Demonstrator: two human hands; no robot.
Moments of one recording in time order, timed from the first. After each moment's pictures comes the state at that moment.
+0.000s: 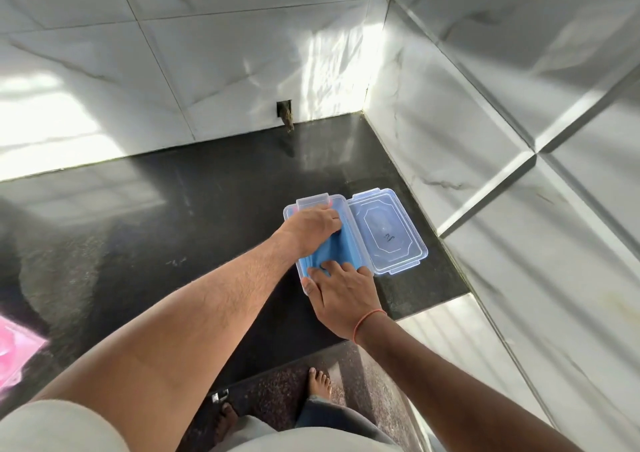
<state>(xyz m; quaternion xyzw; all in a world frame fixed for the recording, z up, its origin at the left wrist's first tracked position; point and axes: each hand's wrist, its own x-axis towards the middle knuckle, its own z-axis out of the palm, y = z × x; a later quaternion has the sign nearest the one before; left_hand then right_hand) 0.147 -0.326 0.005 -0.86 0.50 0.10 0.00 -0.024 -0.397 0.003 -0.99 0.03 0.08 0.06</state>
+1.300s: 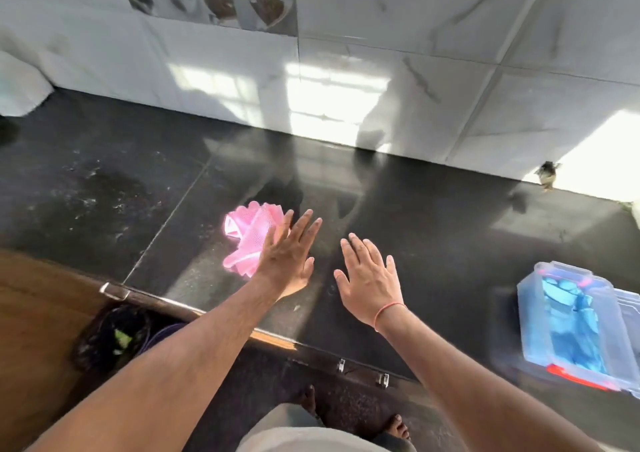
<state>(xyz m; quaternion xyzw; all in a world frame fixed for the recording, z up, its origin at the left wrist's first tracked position) 0.033 0.165 -0.002 -1.00 0.02 0.05 -0.02 0.040 -0.045 0.001 -0.97 -0.20 0.10 0.11</state>
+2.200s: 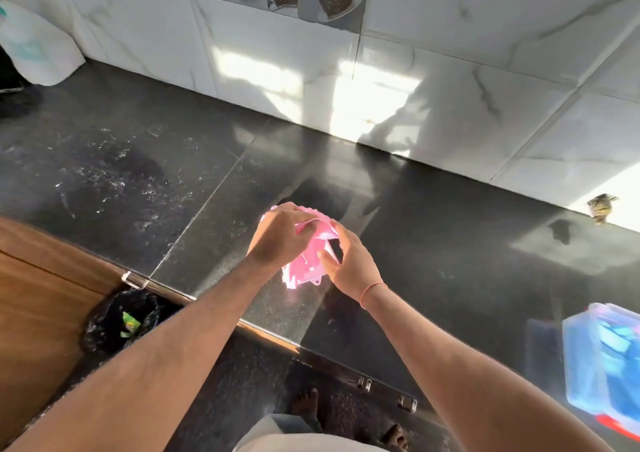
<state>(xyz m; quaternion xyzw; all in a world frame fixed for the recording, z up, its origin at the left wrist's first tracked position) 0.050 0.264 0.032 -0.93 -0.07 -0.11 -0.34 0.080 0.076 0.001 -0.89 -0.17 0.17 0.39</state>
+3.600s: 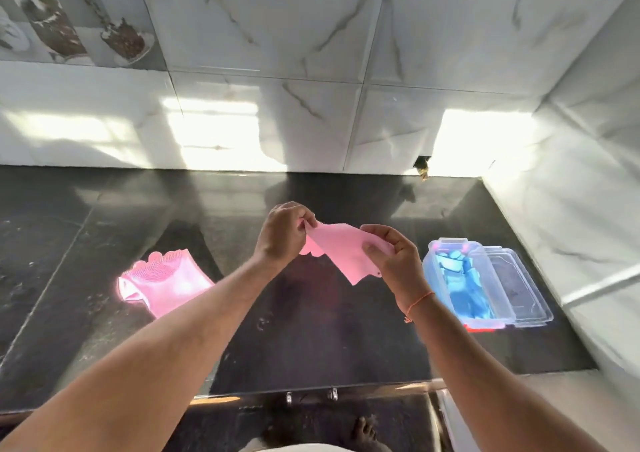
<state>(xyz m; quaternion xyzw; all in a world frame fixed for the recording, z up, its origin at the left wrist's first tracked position) 0.150 0.034 0.056 -0.91 0.08 -0.08 -0.39 0.059 -0.193 0.083 -0.78 0.08 -0.07 0.61</state>
